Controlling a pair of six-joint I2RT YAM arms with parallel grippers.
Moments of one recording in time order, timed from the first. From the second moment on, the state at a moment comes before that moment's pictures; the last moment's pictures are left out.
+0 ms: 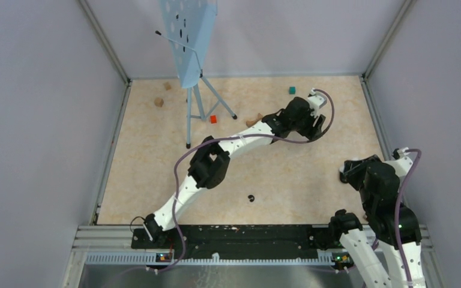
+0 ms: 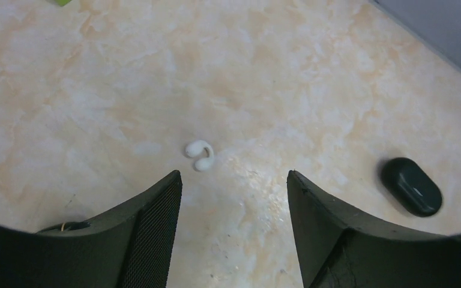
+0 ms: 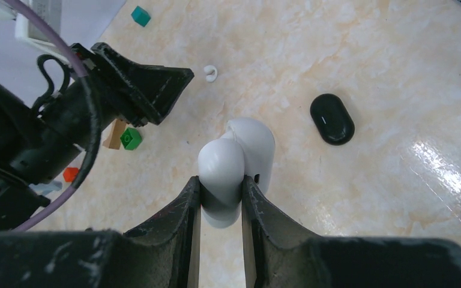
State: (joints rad) left arm -0.93 2.48 2.24 -0.21 0.14 -0.17; right arm 0.19 0.33 0.82 -0.97 0.41 0.83
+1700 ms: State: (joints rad) left arm -0.92 2.73 2.27 0.10 0.06 -0.43; right arm 0.19 0.36 0.79 -0.86 0.34 0.82
